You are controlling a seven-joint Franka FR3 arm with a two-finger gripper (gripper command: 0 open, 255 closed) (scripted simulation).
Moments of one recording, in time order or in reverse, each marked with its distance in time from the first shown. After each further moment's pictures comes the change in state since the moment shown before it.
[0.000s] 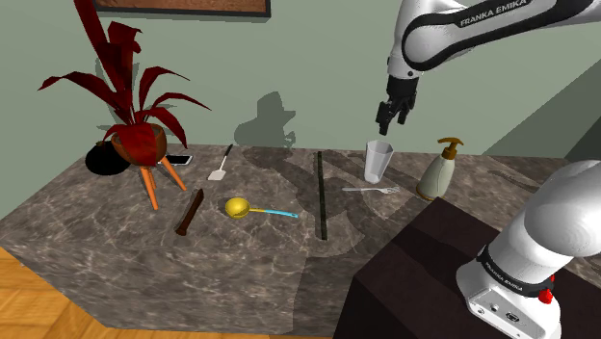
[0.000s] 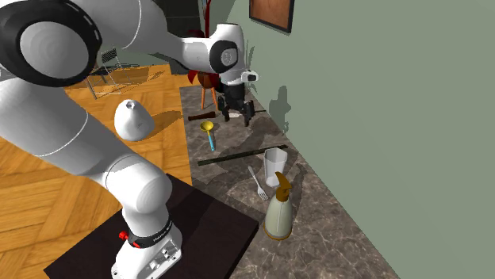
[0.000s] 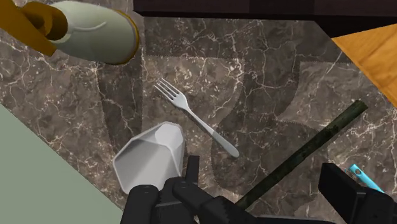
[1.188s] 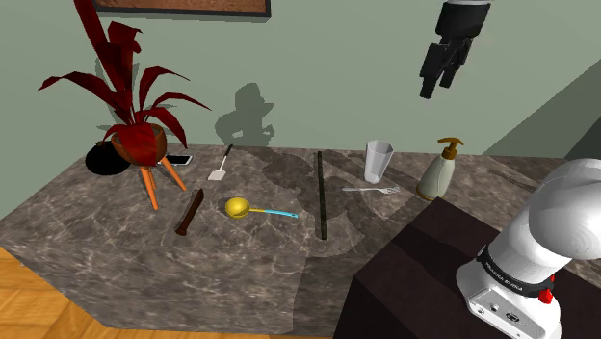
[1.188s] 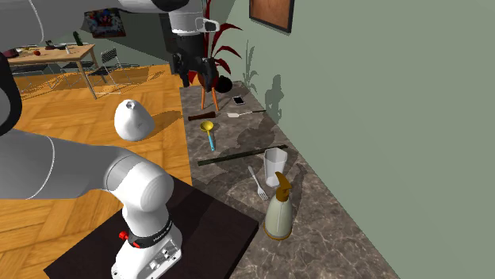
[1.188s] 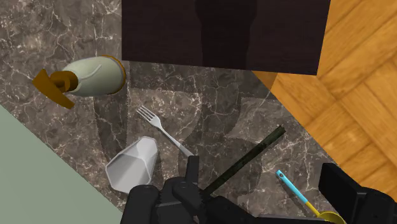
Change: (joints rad) arm 0.073 -0.371 0.077 0.152 0.099 -0.509 0.057
